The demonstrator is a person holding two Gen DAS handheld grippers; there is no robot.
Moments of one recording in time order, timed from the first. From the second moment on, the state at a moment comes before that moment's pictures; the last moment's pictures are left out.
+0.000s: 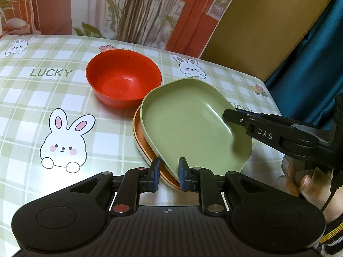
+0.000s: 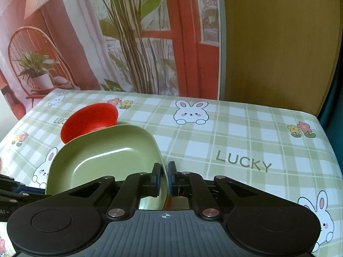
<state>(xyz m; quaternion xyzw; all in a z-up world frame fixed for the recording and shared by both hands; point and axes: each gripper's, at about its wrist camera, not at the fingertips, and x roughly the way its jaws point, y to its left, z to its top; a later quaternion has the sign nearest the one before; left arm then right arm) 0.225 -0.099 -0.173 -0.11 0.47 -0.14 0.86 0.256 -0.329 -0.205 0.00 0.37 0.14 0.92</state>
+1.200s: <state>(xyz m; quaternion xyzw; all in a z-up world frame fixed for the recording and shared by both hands) 0.226 -0.101 -0.177 -0.08 0.47 -0.14 0.87 0.265 -0.321 -0.220 -0.03 0.38 0.13 0.92</state>
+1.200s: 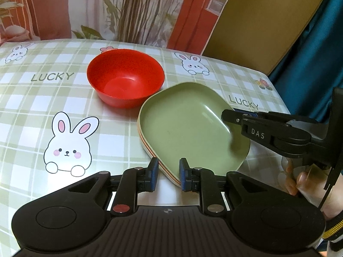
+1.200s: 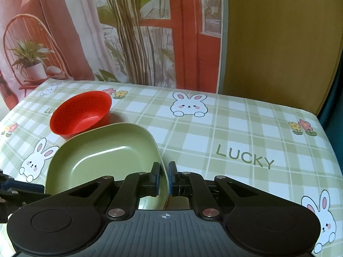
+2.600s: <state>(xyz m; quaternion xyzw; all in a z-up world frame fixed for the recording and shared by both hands) 0.165 -0.153 -0.130 0.00 0.32 -0.21 0.92 0.150 -0.365 -0.165 0.01 0.26 0.03 0.97</state>
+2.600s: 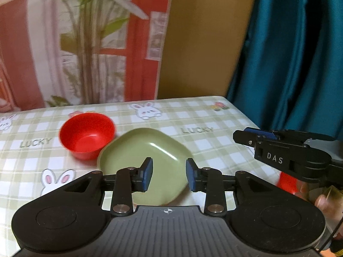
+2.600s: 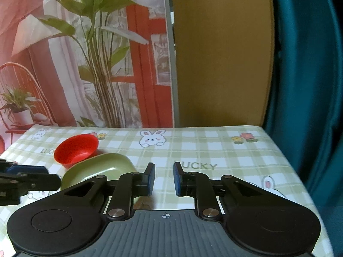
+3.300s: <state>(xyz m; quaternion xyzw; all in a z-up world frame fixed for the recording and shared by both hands) 0.147 -0.260 -0.174 0.02 0.38 -0.38 0.85 0.082 -0.434 -0.173 -0.01 0.32 -0.06 0.95</state>
